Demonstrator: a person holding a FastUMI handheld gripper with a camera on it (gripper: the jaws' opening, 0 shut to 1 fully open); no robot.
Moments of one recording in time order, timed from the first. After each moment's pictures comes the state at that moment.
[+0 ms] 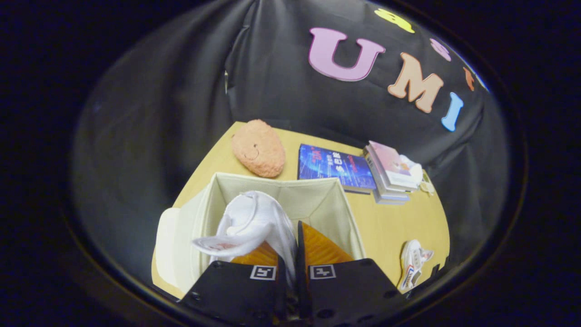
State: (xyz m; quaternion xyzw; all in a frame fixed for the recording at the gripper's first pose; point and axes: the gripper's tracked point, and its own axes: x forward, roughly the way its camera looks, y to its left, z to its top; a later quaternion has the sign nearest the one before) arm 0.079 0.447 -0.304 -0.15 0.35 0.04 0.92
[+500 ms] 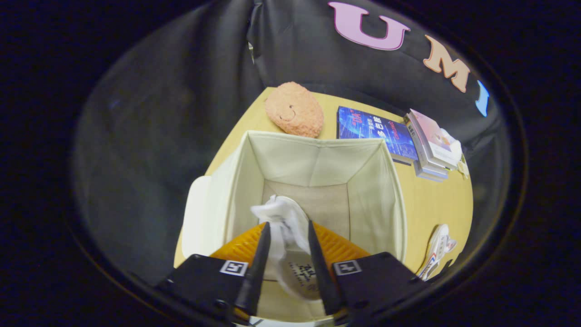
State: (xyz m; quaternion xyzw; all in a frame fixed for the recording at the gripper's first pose) arm 0.044 0.473 -0.316 -0.10 0.44 0.13 0.89
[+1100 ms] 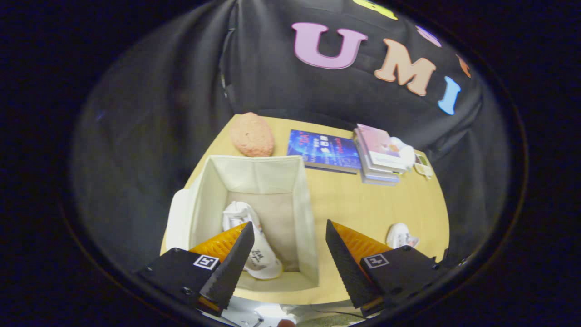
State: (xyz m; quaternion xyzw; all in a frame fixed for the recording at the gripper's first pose) arm 0.024 0.338 -0.232 -0.11 0.37 0.03 0.92
